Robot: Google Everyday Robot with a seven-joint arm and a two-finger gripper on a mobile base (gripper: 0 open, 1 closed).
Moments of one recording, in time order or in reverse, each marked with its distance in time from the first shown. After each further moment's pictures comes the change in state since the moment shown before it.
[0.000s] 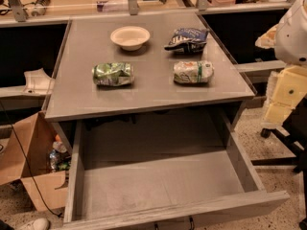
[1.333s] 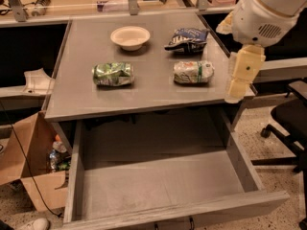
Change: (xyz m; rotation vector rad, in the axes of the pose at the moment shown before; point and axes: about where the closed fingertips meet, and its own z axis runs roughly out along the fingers) arm -0.062 -0.045 0.027 -0.022 -0.082 -0.137
